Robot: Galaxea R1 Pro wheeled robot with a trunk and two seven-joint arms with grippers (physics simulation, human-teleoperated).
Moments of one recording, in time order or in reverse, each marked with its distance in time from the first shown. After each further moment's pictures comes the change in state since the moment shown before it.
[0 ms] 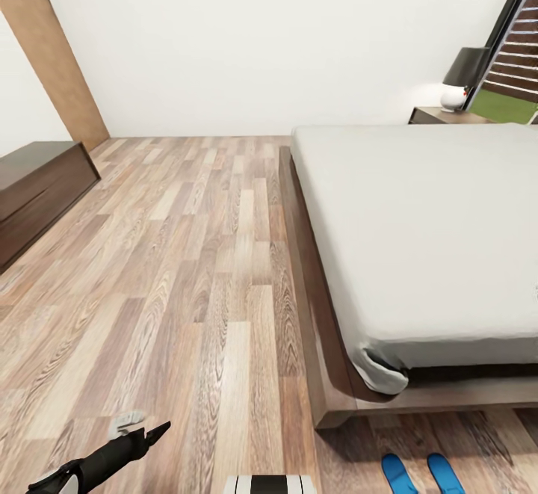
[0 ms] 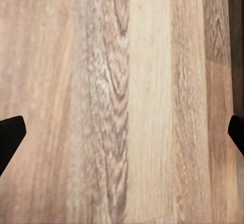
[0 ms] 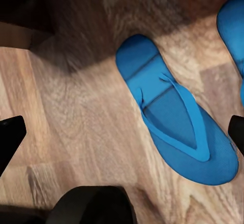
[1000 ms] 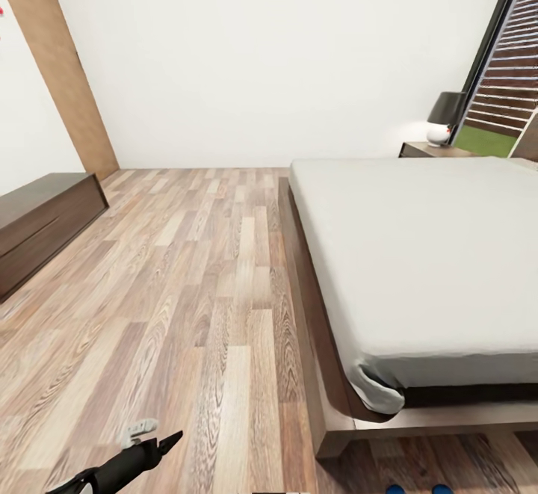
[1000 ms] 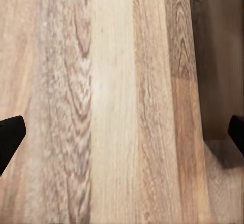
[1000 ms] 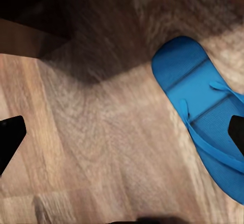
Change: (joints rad) left arm 0.000 -0.054 -0.004 0.046 -0.009 -0.005 0.004; right arm 0.000 0.179 0.011 -0.003 0.013 -0.018 -0.273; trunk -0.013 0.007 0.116
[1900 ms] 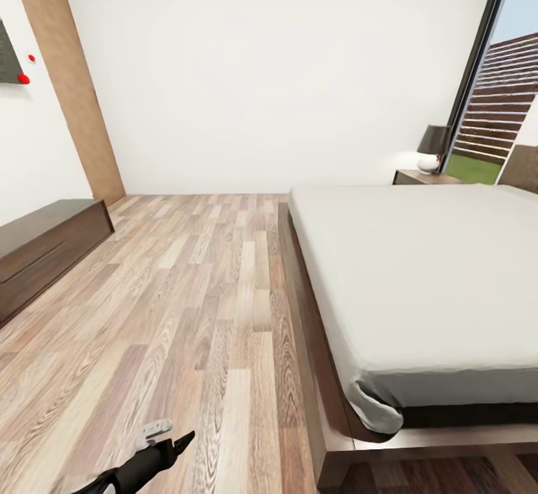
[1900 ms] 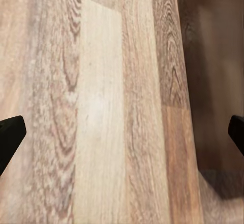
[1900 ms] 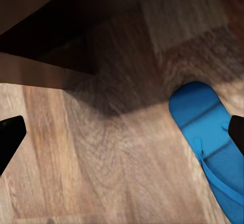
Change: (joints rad) left arm 0.000 -0.076 -0.003 0.003 -0.003 -0.026 0.140; right arm 0.000 0.002 -0.001 0.001 0.001 0.000 -0.003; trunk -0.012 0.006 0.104
